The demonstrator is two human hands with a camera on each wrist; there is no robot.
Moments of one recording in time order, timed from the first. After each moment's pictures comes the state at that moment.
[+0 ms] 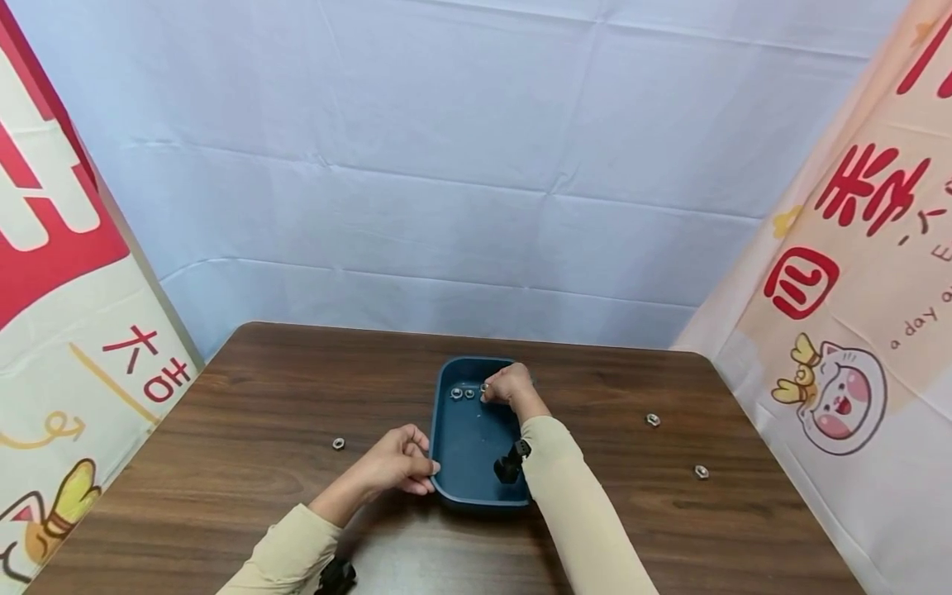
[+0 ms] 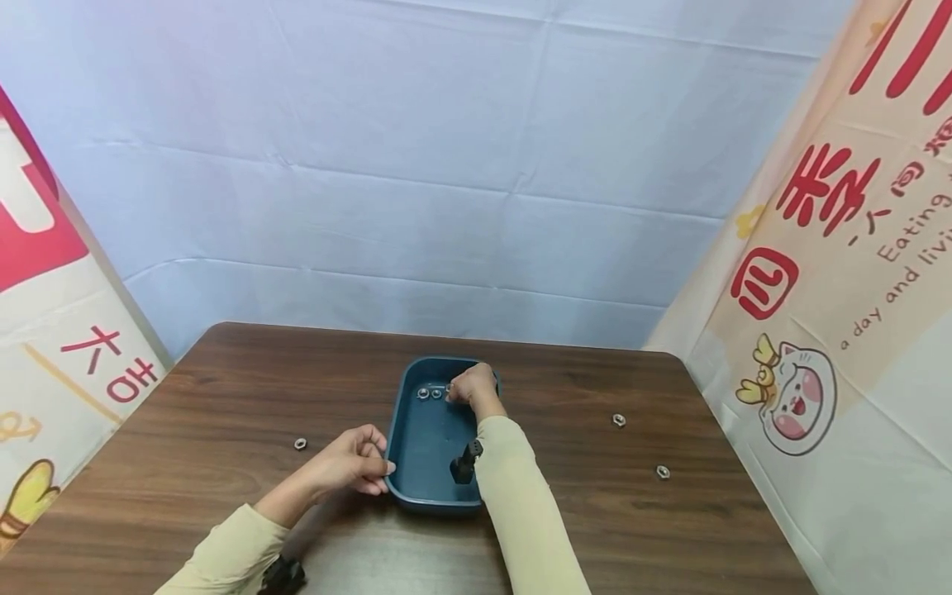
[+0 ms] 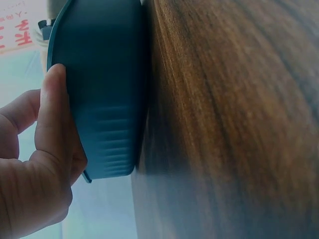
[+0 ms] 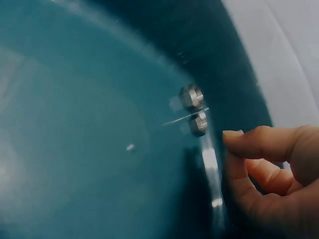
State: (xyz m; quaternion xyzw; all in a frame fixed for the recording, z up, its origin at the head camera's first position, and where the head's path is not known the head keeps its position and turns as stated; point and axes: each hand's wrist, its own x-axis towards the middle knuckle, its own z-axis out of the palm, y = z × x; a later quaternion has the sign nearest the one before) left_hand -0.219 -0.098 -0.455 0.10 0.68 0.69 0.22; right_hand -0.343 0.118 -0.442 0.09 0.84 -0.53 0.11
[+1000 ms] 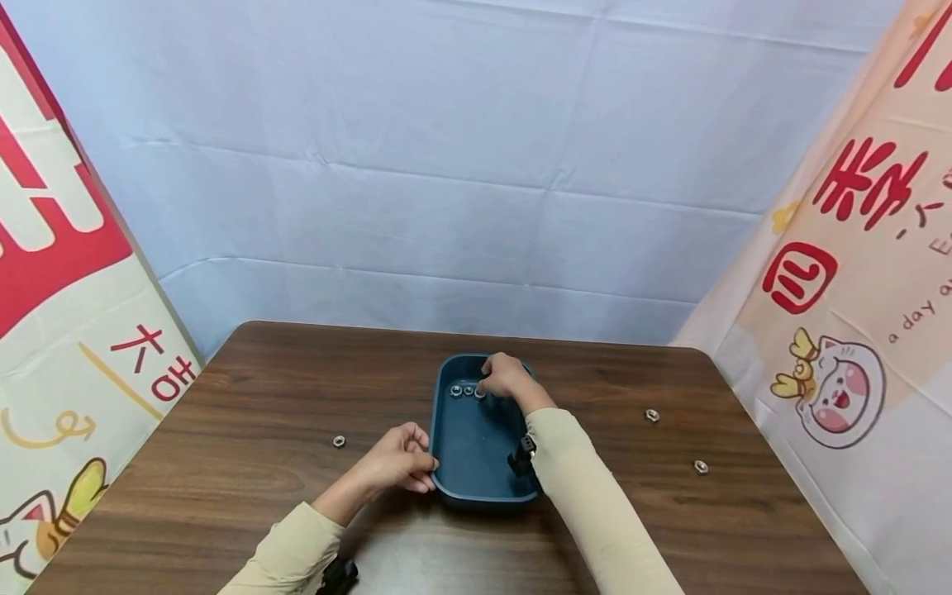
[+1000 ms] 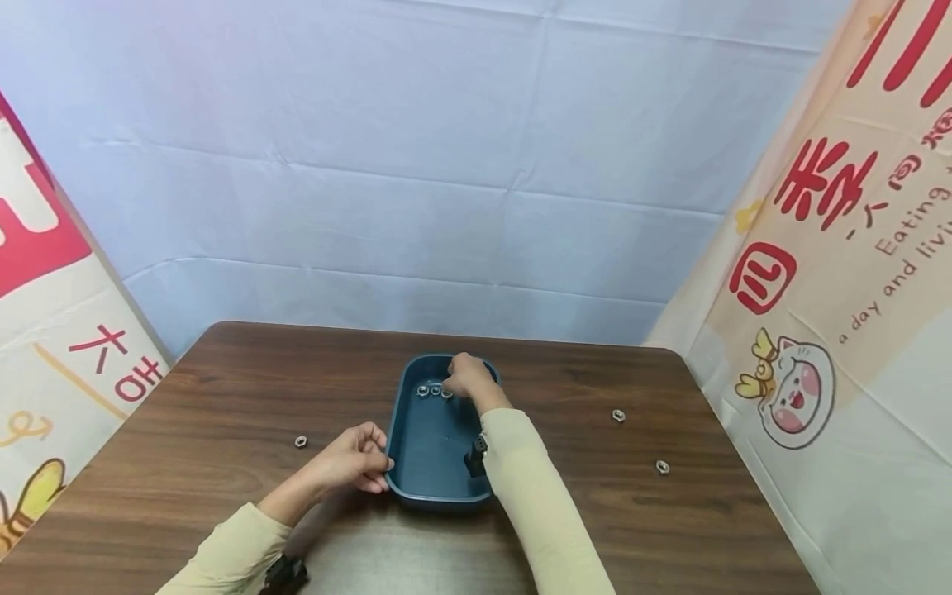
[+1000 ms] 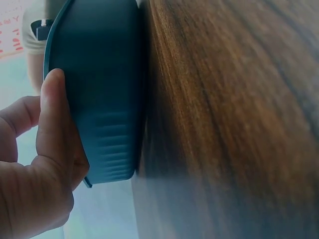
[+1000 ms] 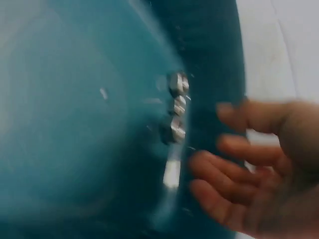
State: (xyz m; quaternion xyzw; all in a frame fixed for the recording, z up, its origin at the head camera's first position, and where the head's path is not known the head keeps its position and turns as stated) left_hand -0.219 -0.095 -0.456 0.09 0.68 0.69 0.22; right_hand -0.343 0.116 -0.417 -0.10 0.95 -0.25 0.15
